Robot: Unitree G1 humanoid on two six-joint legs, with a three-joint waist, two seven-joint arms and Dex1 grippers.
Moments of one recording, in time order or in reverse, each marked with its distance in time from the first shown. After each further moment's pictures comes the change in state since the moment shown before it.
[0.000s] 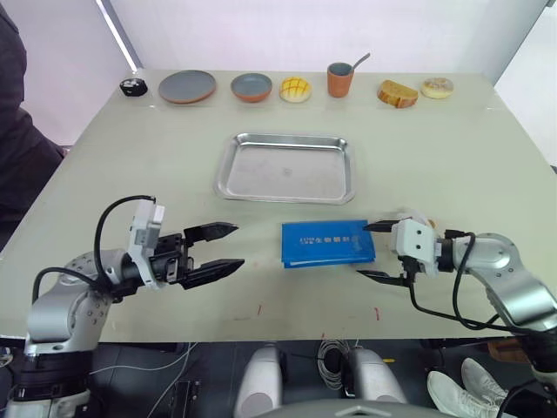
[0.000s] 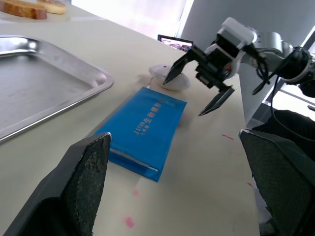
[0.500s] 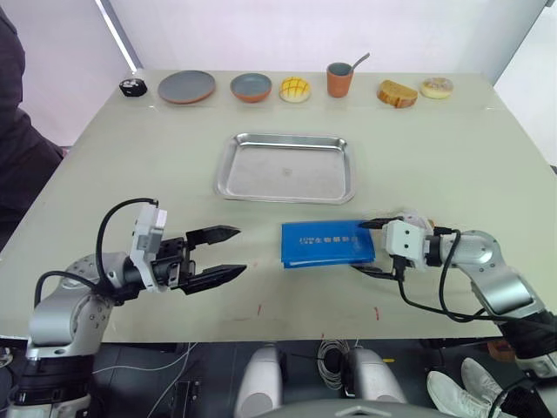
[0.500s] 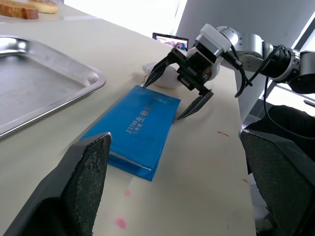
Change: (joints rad) left arm 0.020 -0.005 -0.005 -0.016 0.012 -0.035 -0.025; right arm -0.038 0.048 0.038 0.154 -0.086 -0.151 0.000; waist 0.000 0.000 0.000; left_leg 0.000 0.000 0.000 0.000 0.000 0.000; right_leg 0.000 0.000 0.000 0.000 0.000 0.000
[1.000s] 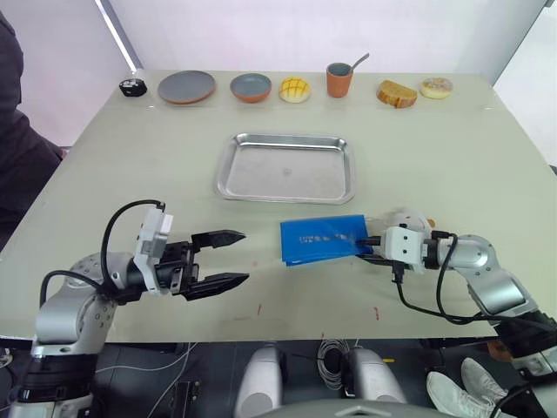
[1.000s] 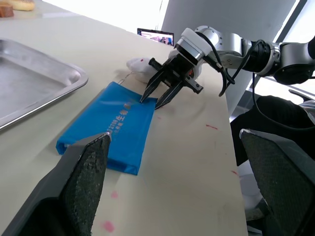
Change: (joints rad) left arm -0.007 0.002 -0.035 0.015 0.028 -0.040 -0.043; right arm -0.003 0.022 0.002 0.082 -0.033 -0.114 -0.007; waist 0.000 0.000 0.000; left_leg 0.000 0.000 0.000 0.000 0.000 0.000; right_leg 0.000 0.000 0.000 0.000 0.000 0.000
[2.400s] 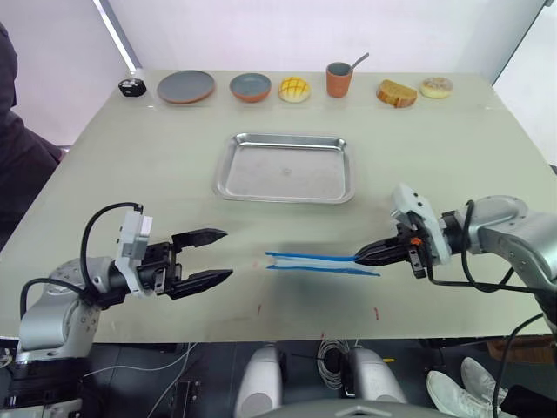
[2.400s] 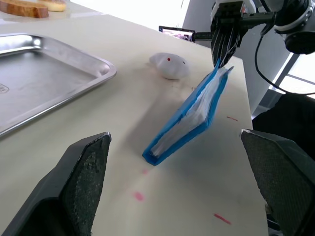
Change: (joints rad) left arm 0.035 0.014 0.055 0.076 0.014 -0.080 -0.022; right arm -0.271 -0.190 0.001 -0.384 0.601 1.087 0.185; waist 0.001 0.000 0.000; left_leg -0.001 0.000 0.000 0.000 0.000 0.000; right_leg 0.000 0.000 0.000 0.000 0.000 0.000
